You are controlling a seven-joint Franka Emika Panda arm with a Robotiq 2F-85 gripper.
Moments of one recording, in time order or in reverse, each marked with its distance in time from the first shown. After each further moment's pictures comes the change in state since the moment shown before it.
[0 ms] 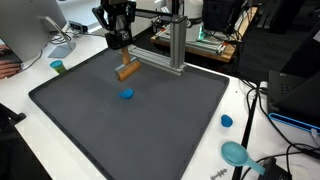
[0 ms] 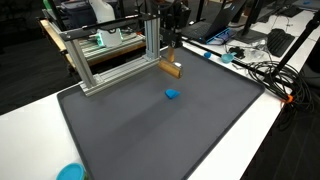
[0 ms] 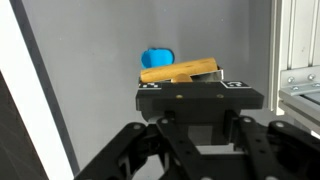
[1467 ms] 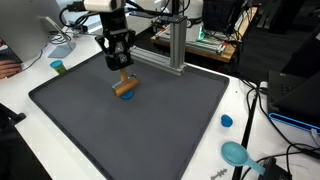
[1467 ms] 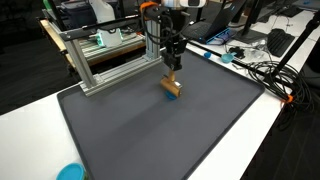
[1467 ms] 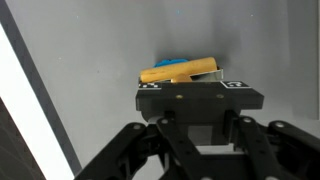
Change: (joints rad) arm 0.004 0.145 -0.021 -0.030 -0.043 0.217 0.124
